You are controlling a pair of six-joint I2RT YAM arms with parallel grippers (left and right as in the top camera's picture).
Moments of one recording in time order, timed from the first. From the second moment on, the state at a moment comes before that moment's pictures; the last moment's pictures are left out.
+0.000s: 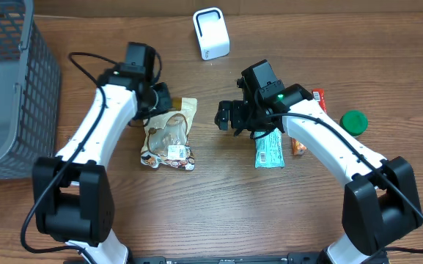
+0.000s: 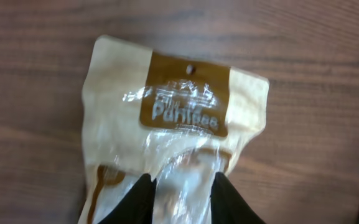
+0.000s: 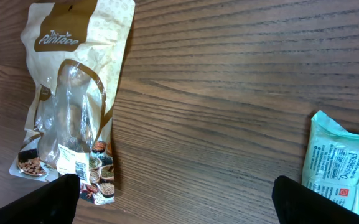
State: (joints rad) left arm -0.19 1.83 1.39 -0.77 0.05 -0.46; right arm 0.46 1.79 1.33 -0.72 -0.27 0.46
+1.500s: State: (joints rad) left arm -0.29 2.03 1.35 -1.10 0.41 -0.19; right arm 0.46 1.79 1.33 -0.72 -0.26 0.46
